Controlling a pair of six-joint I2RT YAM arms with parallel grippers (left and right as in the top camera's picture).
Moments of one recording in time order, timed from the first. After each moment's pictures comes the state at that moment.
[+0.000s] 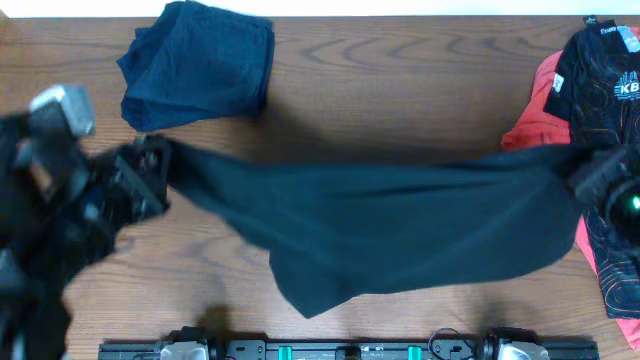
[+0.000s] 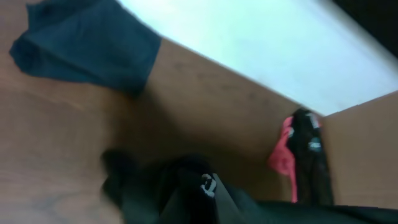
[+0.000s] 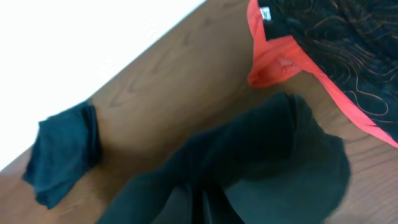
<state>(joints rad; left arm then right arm) 0.02 1.18 2.06 -1.50 0.29 -0.49 -0.07 1.13 1.86 -1.48 -0.01 0.62</state>
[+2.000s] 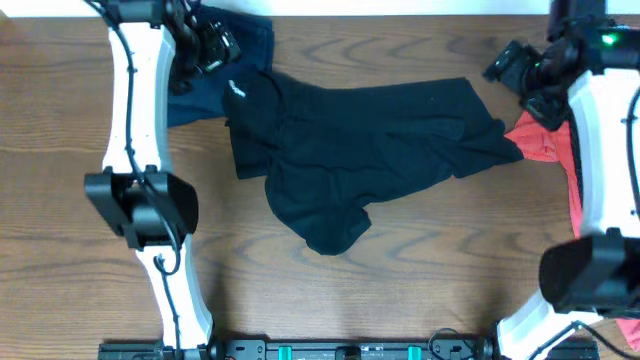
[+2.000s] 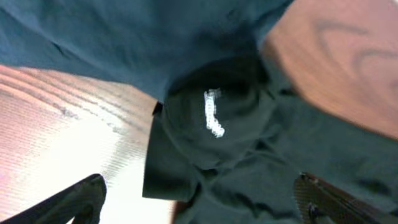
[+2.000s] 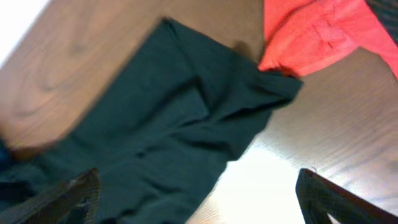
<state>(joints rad) 0.01 2.25 2.41 -1.46 0.15 -0.48 -0.06 1.85 1.91 -1.28 -0.02 0.67</state>
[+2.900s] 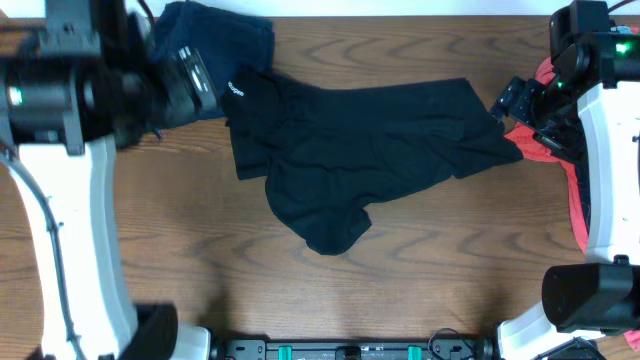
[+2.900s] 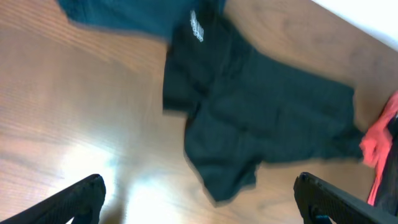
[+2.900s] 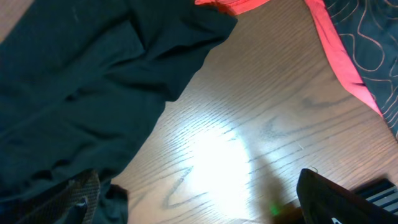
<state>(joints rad) -0.04 1.62 2.23 -1.70 0.12 -0.43 -0.05 1.76 1.90 -1.55 0.06 0.59</state>
